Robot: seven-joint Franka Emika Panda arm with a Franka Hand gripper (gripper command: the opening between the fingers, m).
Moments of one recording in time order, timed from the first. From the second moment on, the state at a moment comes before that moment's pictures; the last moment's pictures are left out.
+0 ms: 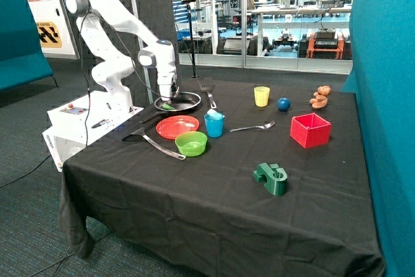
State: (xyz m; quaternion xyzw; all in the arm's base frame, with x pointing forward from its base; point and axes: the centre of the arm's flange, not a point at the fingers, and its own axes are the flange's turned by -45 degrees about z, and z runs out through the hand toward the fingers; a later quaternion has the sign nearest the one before) arm 0.330 0.010 0.309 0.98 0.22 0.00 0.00
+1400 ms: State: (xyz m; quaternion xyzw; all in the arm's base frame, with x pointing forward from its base) arm 0.427 0.009 0.358 1.00 0.05 0.00 0.00
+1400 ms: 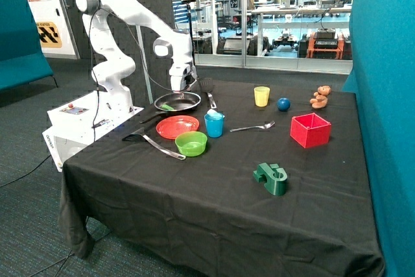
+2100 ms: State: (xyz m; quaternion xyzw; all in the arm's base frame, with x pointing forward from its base) arm 0.473 -0.009 0.354 1.00 -0.03 0.00 0.00
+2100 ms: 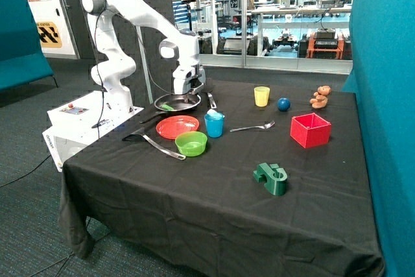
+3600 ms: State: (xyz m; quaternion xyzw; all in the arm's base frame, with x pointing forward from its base) arm 0.560 0.015 0.302 1.00 -0.01 0.00 0.00
